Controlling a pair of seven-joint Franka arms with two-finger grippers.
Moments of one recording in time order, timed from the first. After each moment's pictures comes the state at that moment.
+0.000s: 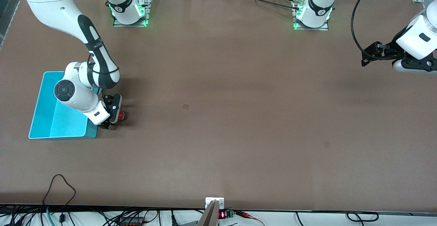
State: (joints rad) left arm -0.08 -0.03 0.03 -1.65 0.02 1.59 0.00; right arm 0.12 0.54 -0.08 -1.98 0.04 2.51 -1.48
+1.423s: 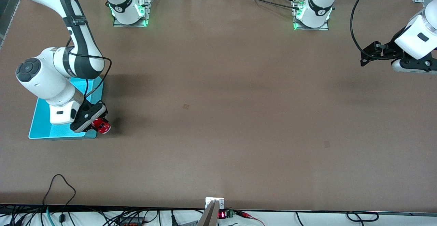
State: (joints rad) left arm -0.08 -0.03 0.03 -1.65 0.02 1.59 0.00; right arm 0.14 0.36 -0.09 -1.90 0.14 2.50 -0.88
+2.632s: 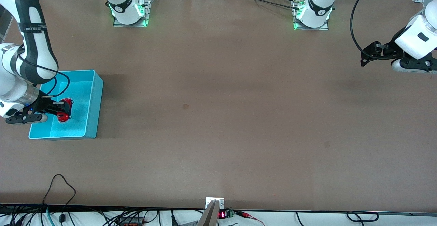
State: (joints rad) left arm -0.08 -0.03 0.03 -1.65 0.02 1.59 0.00; right arm -0.06 0.39 -0.19 -1.90 0.15 2.33 -0.42
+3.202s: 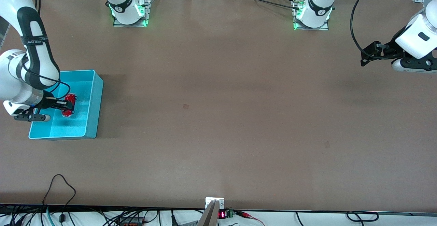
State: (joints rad) left arm -0.08 -0.03 0.03 -1.65 0.02 1.59 0.00; right arm -0.11 0.48 -0.19 -1.93 0.15 2.33 -0.36
